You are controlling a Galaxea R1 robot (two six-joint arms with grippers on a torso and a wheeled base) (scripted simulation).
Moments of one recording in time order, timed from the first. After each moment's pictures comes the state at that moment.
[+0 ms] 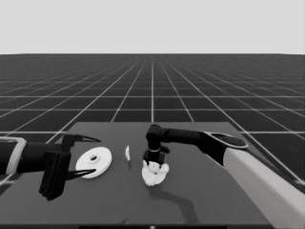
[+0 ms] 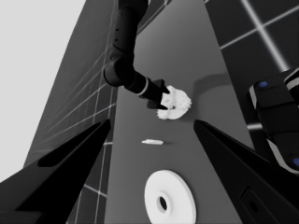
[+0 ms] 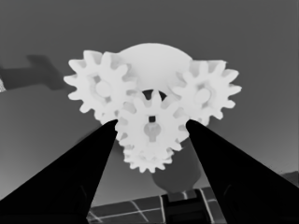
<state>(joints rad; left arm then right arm) -0.34 1.75 -0.42 0.31 0.68 0.35 -0.10 3.07 -1.79 -0.27 -1.50 1.59</state>
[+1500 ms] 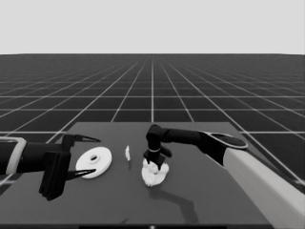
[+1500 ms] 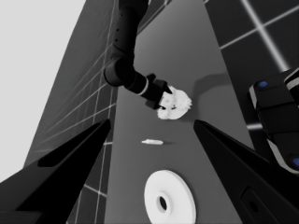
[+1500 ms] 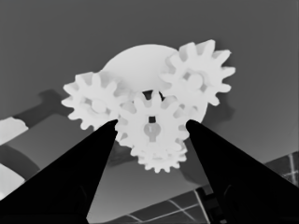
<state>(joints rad) -0.34 1.75 -0.42 0.31 0.68 0.35 -0.10 3.07 -1.79 -0.27 -1.50 1.90</state>
